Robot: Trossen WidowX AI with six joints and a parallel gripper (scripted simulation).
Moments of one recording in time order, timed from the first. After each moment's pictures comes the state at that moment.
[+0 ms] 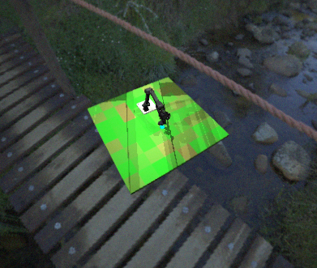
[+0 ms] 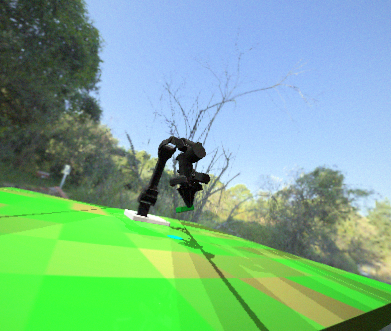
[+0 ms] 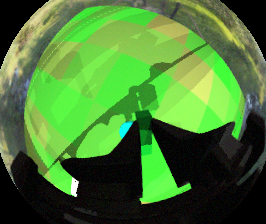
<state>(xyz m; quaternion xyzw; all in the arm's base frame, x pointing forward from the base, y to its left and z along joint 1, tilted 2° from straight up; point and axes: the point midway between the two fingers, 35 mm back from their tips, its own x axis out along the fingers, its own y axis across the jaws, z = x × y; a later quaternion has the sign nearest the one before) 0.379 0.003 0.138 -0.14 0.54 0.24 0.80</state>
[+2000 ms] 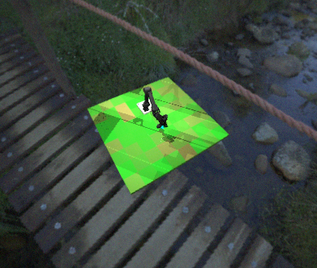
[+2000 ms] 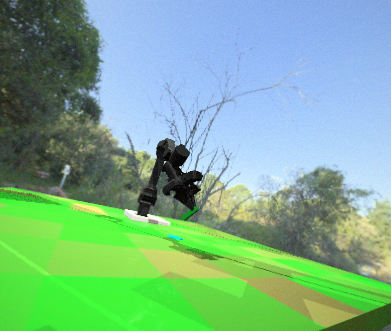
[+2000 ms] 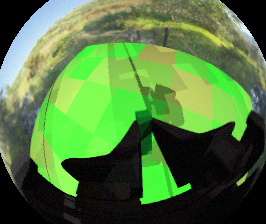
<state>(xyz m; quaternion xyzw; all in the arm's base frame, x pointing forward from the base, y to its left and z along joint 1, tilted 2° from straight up) 0.407 -0.011 0.127 -0.04 0.38 0.24 0.89</state>
